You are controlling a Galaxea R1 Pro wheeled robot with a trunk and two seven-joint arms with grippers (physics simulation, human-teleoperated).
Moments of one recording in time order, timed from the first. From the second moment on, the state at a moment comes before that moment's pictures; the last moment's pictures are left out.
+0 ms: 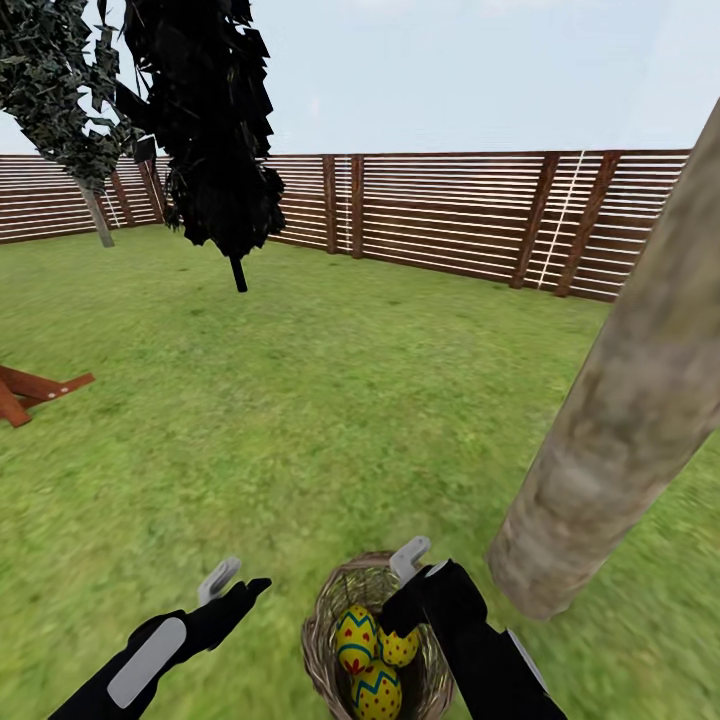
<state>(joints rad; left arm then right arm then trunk) -0.40 0.23 -0.37 -0.78 1.27 0.36 0.05 -0.34 0.15 0.29 -1.30 0.62 0.99 0.54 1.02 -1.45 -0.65</state>
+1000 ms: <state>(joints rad) -0.40 0.23 -0.37 -0.78 1.27 0.36 0.05 -0.34 0.15 0.28 -1.30 0.62 0.99 0.58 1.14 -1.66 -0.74</state>
